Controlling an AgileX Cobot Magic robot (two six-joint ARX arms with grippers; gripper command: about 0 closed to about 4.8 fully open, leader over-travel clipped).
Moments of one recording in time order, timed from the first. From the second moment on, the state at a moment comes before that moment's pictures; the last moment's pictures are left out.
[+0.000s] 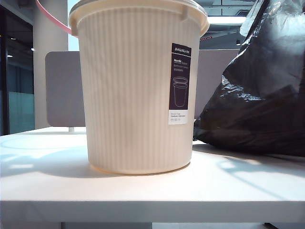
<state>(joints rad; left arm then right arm) -0.31 1.24 1.21 0.16 1.08 -0.45 -0.01 1.18 1.47 -0.79 -0.52 0.14</state>
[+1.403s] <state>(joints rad) -0.31 1.24 1.21 0.10 1.08 -0.38 -0.01 0.59 1.14 -0.68 -0.41 0.06</state>
